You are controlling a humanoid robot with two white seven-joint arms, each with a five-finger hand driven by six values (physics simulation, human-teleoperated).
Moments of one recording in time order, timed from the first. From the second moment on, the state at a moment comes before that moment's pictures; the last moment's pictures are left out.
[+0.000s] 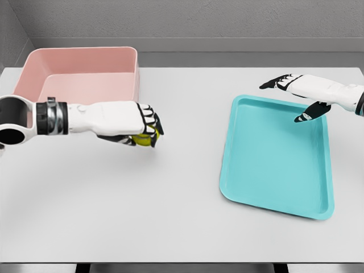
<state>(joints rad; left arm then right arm) -0.86 0.83 -0.97 -1.61 -0.31 -0.61 -0.40 -0.88 -0.92 1.00 -1.18 0.10 -0.61 0.28</state>
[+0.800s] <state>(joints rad) -0.93 0.84 -0.93 -1.45 -0.27 -0.61 -0.40 -0.88 -0.92 1.00 -1.18 0.10 -0.61 0.28</state>
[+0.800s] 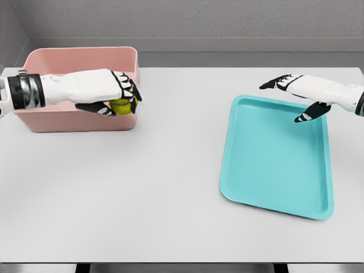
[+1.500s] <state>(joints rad) -0.98 0.77 -0.90 -1.19 -0.28 -0.61 -0.40 -0.88 -0.92 1.00 -1.18 0.10 -0.61 0.28</state>
